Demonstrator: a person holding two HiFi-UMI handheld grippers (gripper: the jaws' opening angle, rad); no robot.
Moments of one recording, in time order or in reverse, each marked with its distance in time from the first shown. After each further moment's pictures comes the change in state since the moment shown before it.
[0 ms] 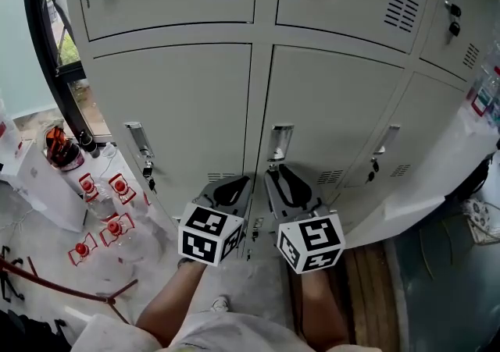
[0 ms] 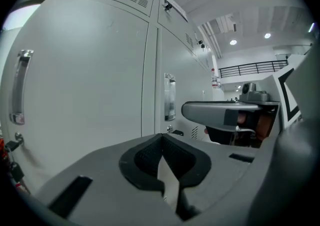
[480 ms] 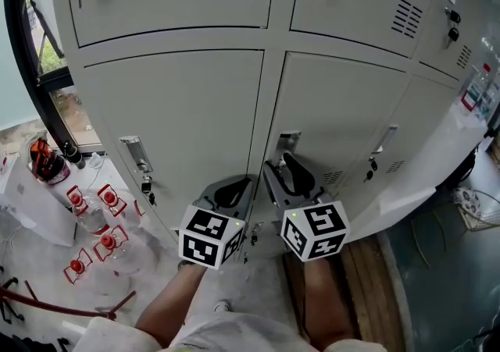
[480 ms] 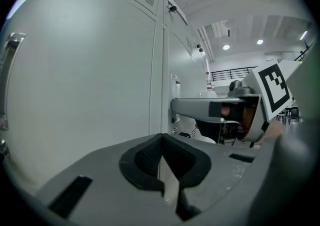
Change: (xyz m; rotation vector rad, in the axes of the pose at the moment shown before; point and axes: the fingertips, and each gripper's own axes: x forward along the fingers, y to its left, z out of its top) left arm 0.008 0.019 0.004 0.010 -0.019 -0.102; right arm 0.037 -0.011 0.009 0.012 0.011 -0.075
